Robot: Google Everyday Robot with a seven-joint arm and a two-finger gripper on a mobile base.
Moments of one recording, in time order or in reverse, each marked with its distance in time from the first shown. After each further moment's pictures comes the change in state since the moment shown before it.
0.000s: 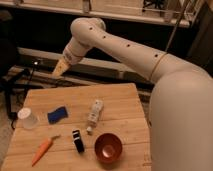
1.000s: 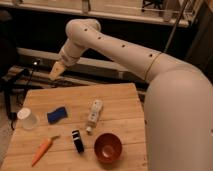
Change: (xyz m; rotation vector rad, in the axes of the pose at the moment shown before) arm -0.020 0.030 0.029 -0.022 0.008 -0.126
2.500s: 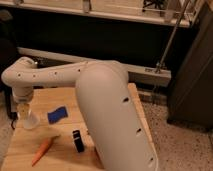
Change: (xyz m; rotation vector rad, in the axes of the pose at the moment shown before) arm -0.016 0.150 0.205 -0.101 0.235 -0.614
